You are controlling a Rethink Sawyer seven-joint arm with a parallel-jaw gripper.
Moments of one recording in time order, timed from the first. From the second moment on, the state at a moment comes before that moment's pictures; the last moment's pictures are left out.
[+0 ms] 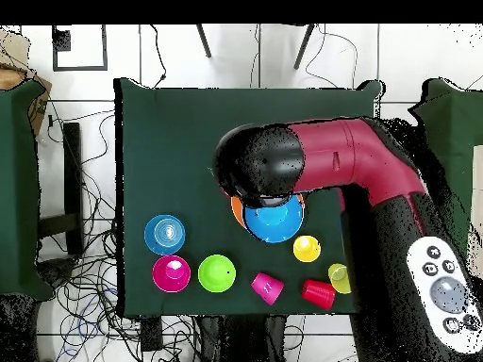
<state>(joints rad) -0.72 -0.98 0.73 1.64 -0.37 1.13 1.39</state>
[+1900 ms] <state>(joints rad) -0.89 -0.86 0.77 1.65 -0.29 0.96 1.39</state>
